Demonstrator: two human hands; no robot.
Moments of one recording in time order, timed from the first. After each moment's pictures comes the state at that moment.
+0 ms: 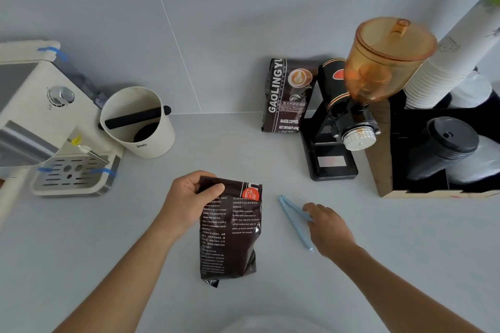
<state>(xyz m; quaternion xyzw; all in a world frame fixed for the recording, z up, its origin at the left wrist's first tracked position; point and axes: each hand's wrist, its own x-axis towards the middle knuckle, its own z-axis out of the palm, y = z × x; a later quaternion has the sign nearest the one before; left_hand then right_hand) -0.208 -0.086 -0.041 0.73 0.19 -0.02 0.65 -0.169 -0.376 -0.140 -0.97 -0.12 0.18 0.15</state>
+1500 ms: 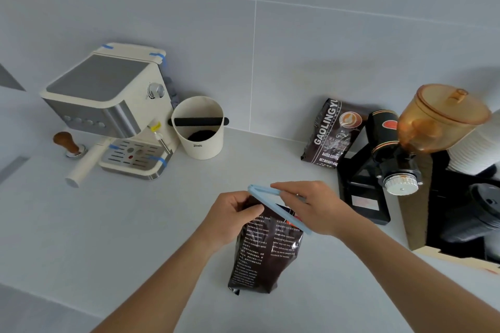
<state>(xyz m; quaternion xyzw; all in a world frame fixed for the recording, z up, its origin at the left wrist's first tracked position) -0.255 -0.092 -0.026 0.67 0.17 -0.01 0.72 -0.154 -0.263 0.022 -0.87 -0.36 0.18 0.29</state>
